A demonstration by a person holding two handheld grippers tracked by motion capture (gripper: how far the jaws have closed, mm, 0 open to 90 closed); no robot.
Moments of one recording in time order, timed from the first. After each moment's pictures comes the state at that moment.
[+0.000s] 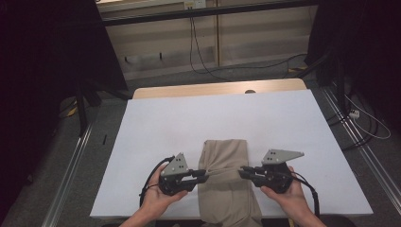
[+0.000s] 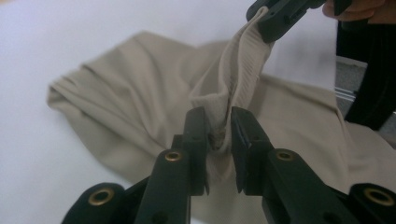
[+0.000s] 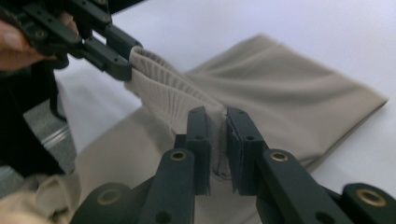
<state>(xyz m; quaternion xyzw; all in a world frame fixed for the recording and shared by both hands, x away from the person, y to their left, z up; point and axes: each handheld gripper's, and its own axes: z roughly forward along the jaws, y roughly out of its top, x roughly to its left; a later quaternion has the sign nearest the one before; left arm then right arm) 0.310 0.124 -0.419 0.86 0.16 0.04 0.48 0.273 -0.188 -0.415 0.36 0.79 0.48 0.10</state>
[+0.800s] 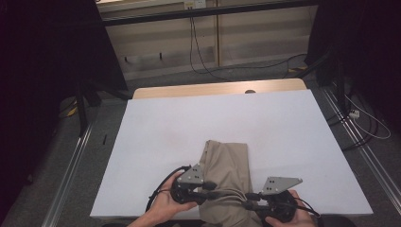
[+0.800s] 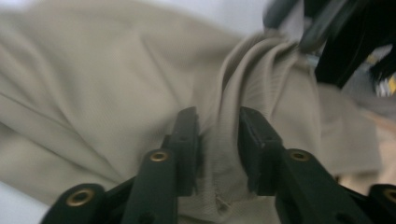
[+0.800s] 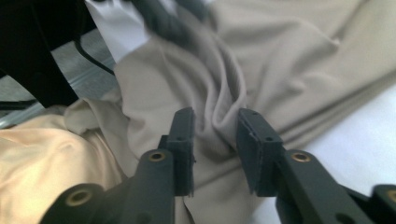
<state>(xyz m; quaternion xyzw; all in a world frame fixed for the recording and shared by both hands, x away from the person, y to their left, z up) 0.301 0.093 -0.448 0.90 0.10 -0.02 0.42 0.226 -0.185 -0.440 0.32 0.84 0.44 0.06</state>
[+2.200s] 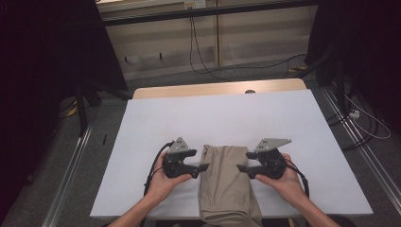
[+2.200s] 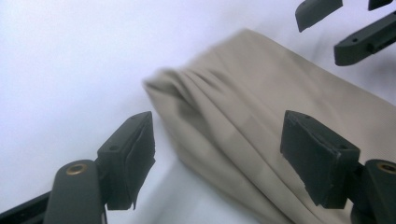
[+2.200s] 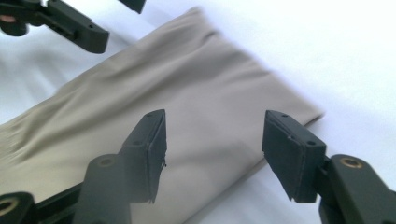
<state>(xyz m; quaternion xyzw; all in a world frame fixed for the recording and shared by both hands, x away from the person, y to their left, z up) 0.380 0.111 -0.428 0.85 0.26 0.08 0.45 0.325 -0.190 -0.424 0.37 0.82 0.42 0.13</state>
